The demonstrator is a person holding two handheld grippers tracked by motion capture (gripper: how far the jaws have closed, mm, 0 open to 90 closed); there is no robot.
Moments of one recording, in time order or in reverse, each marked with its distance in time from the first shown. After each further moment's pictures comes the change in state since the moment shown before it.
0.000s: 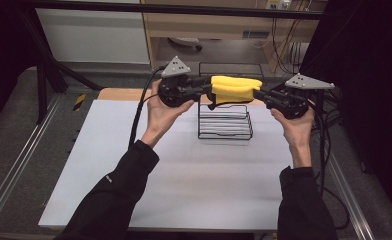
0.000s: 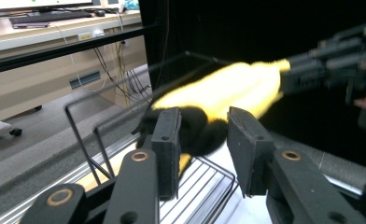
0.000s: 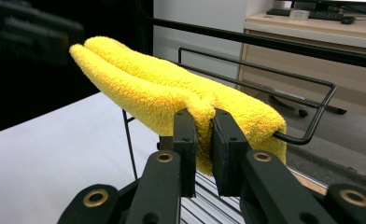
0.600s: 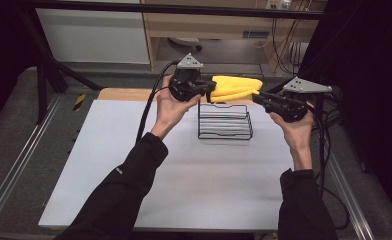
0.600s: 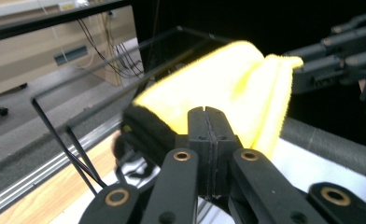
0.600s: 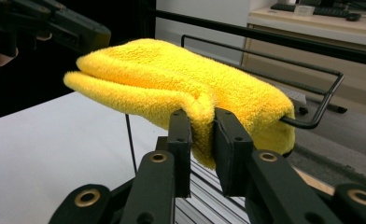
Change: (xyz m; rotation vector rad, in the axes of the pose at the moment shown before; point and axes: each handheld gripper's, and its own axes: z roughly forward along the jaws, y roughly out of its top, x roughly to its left) left arm -0.002 0.001 0.031 0.143 -0.043 0.016; right arm 0.000 -0.009 0.000 0.026 0.009 -0.025
